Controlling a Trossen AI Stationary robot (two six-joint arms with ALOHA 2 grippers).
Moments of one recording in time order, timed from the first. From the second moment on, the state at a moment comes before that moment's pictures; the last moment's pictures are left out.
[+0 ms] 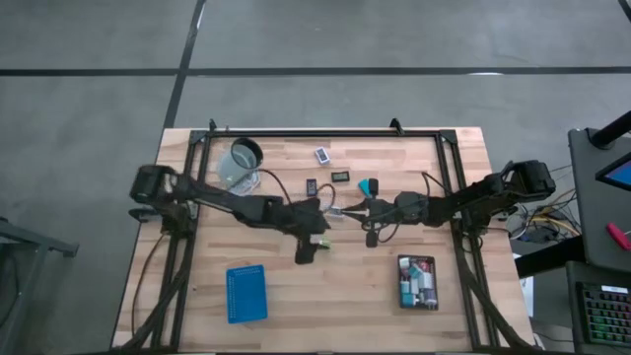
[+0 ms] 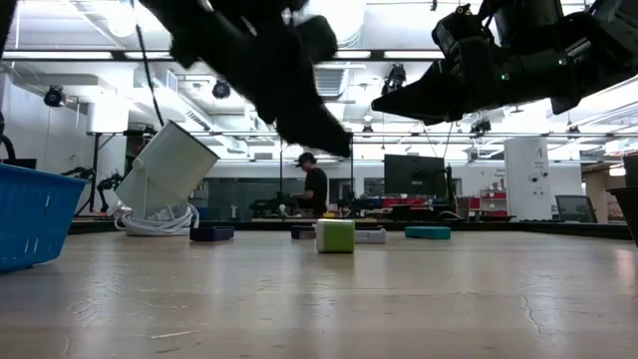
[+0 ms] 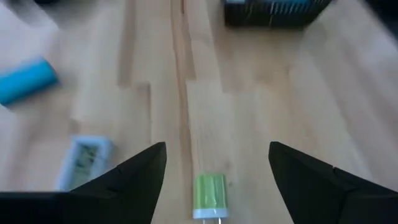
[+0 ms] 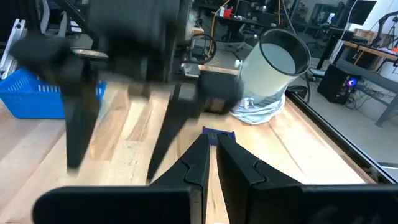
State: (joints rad) left arm -0.09 1.75 1.02 0.02 0.05 -0.01; right arm 0.05 1.45 0.40 0.91 0.16 -0.11
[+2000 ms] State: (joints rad) left arm -0.09 0.33 0.11 0.17 -0.07 0.07; right arm 0.05 1.45 0.40 0.89 0.16 -0.11
